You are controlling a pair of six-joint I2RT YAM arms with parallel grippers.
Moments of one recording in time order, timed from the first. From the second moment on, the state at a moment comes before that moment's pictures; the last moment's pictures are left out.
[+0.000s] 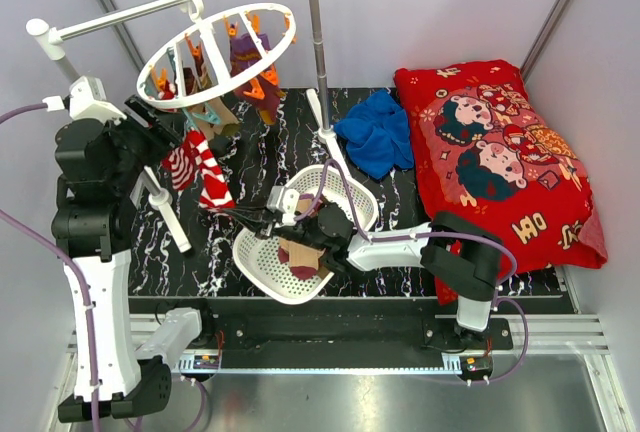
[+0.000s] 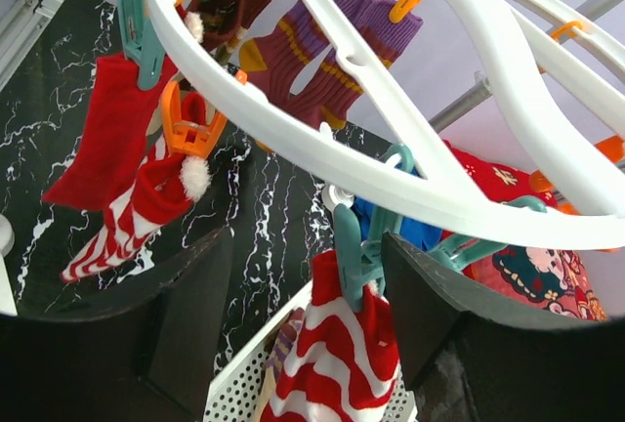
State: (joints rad) left arm 0.07 0.92 1.49 -0.75 0.10 -0.55; right arm 1.18 1.84 1.04 1.27 -0.17 -0.09
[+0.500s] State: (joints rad) left arm 0.07 0.96 1.52 -0.74 0.13 -0.55; right arm 1.19 1.84 1.05 1.25 -0.15 -0.15
